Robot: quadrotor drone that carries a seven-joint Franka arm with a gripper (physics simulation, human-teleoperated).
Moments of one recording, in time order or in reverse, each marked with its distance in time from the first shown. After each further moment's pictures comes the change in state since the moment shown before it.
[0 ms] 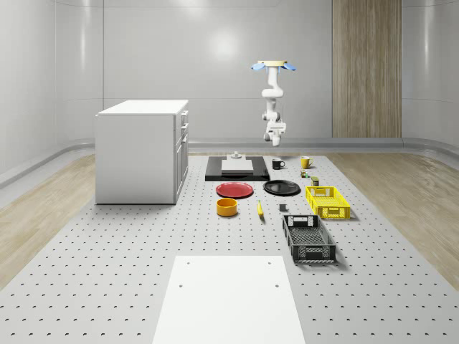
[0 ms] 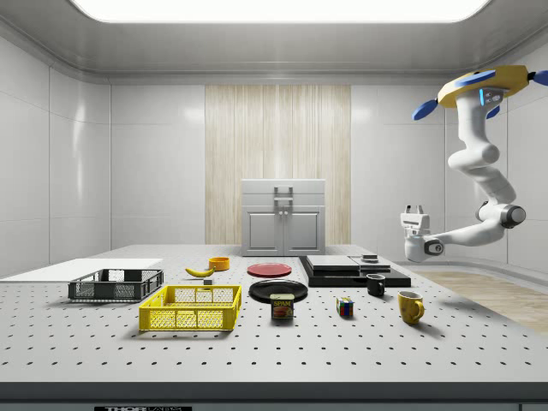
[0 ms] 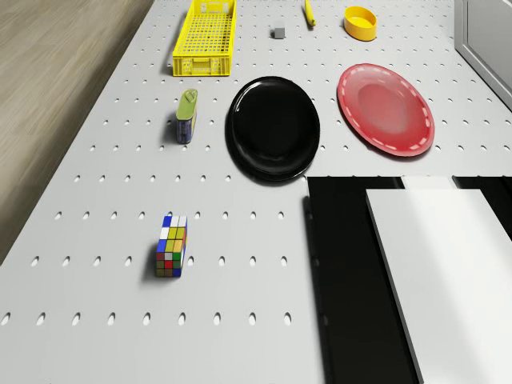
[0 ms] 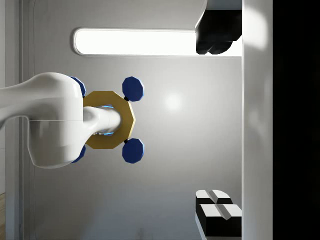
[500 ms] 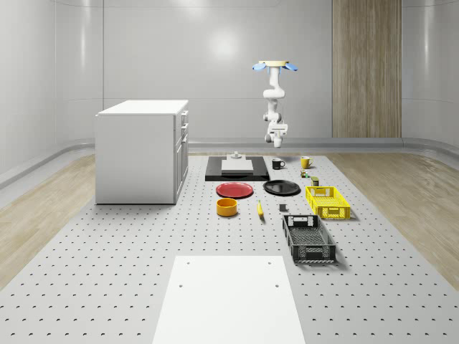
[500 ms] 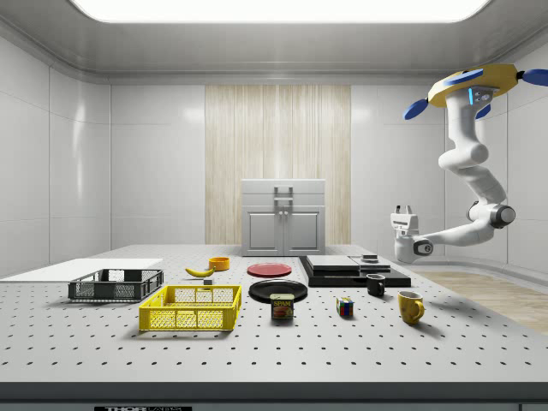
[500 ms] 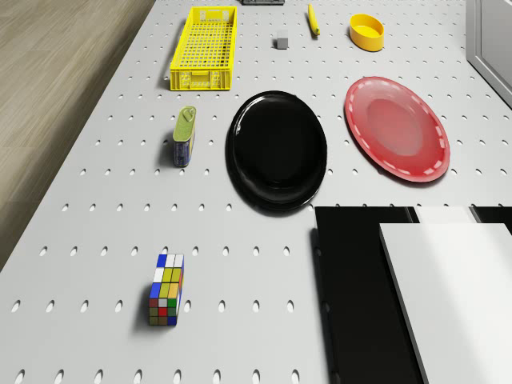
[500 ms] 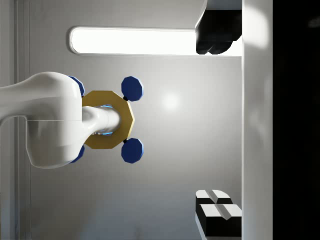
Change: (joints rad) arm -0.001 -0.005 0.002 -0.004 -0.001 0.007 0.000
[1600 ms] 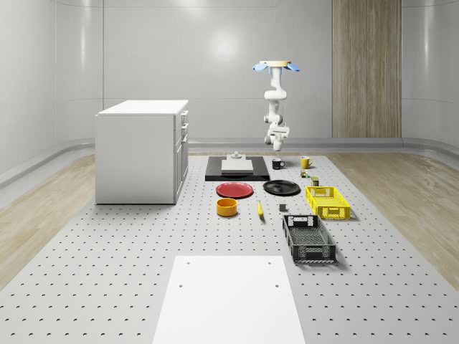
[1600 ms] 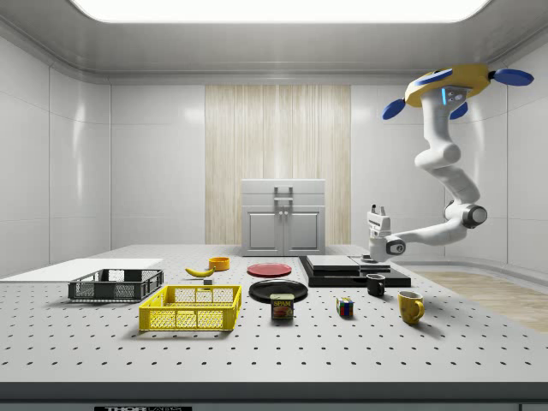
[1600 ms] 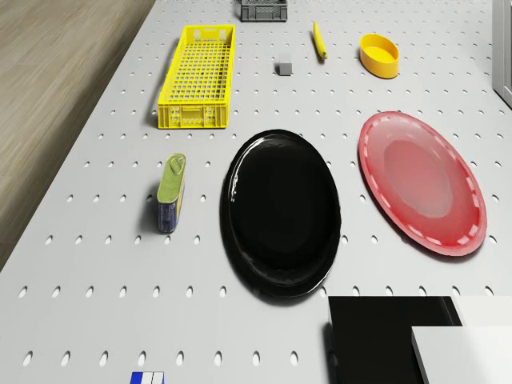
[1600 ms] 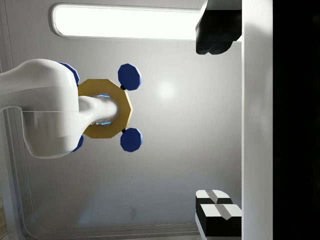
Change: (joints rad) arm -0.020 -0.012 0.063 -0.014 -0.088 0.017 0.011
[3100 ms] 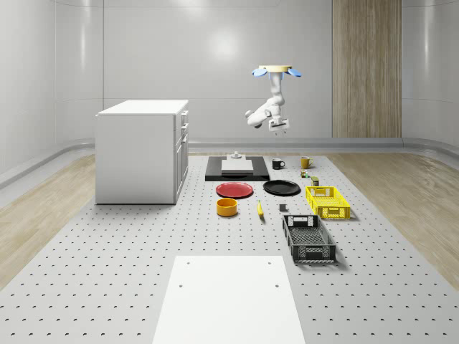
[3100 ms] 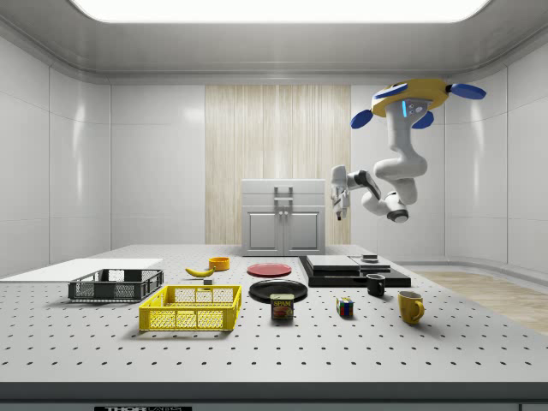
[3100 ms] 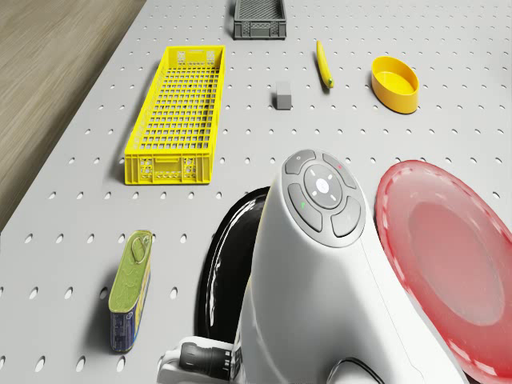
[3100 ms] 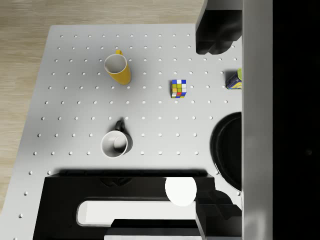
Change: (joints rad) arm -0.859 -0.264 1.115 -0.822 -1.858 -0.195 0.676
